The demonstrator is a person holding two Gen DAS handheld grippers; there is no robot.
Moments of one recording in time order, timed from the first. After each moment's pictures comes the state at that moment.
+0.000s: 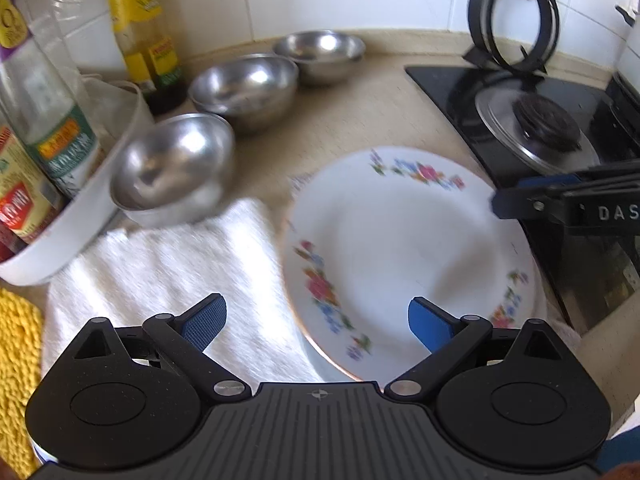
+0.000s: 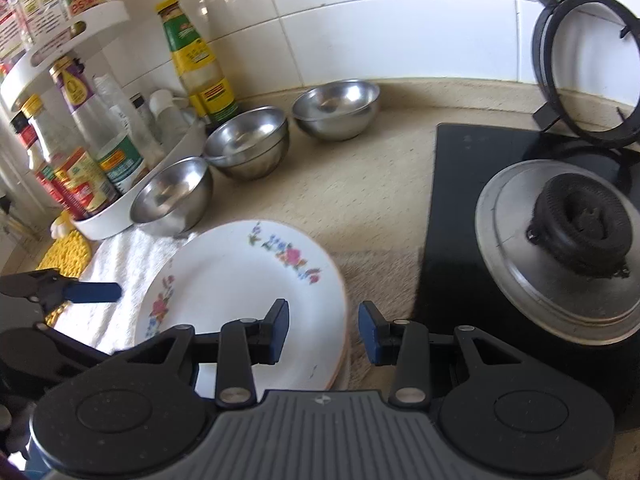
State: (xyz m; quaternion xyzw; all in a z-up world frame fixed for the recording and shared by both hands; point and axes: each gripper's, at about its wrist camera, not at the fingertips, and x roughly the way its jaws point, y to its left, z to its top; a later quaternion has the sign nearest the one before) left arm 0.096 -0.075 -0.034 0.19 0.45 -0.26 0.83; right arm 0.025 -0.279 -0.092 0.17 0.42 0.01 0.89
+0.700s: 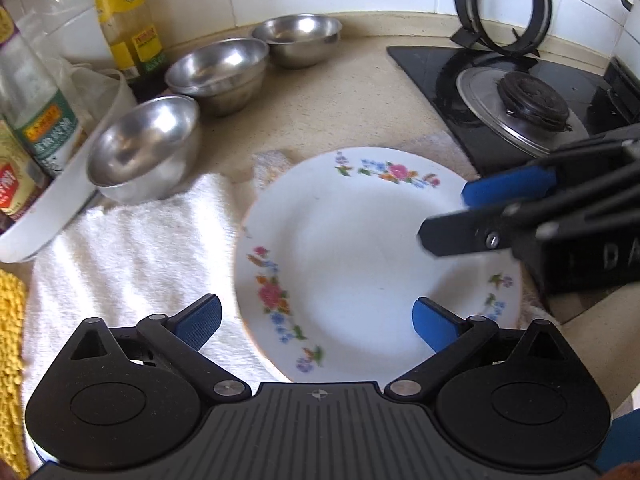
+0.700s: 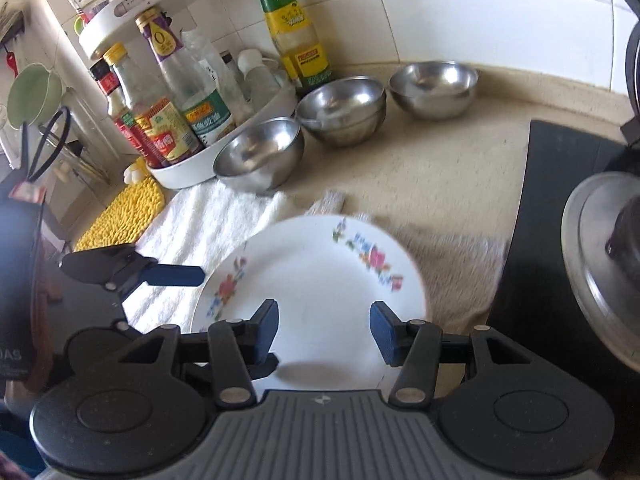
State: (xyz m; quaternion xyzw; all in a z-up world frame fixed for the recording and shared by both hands) left arm 0.072 -0.091 -0.043 0.19 0.46 -0.25 0.83; right arm 0.030 -0.262 -0.088 0.14 0.43 0.14 0.88
